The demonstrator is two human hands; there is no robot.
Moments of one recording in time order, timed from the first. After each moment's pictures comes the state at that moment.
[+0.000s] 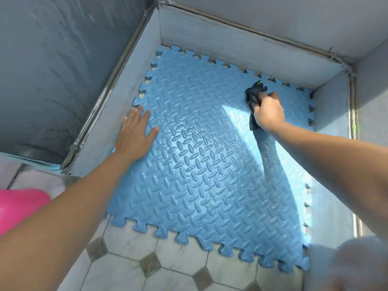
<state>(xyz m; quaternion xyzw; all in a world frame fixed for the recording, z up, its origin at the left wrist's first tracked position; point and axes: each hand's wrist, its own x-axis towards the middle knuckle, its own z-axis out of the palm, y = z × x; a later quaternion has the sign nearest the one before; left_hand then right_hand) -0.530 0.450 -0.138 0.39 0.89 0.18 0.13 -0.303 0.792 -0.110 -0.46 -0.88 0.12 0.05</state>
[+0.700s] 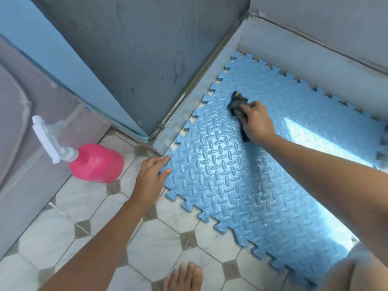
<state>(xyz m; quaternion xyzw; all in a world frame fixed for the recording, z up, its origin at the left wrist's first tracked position) -0.457 0.258 -0.128 0.23 0.91 0.30 0.15 -0.425 0.639 -0.109 -0.19 -0.96 0.17 0.06</state>
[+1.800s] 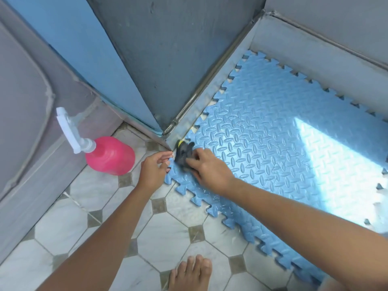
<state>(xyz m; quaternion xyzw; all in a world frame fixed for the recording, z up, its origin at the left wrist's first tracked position) -0.477 0.251 -0.129 0.04 0.85 0.47 0.23 -0.382 0.448 -0.103 0.06 -0.97 0.22 -0.02</state>
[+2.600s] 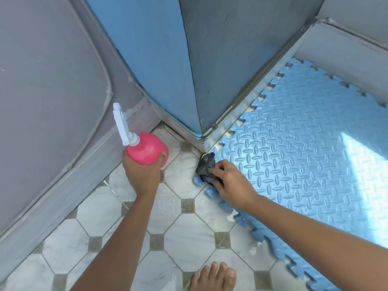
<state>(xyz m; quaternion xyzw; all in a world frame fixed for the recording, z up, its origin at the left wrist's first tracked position) -0.484 0.186 -0.073 -0.21 0.84 0.50 -0.06 -0.376 0.416 -0.099 0.00 -0.93 0.35 -0.07</state>
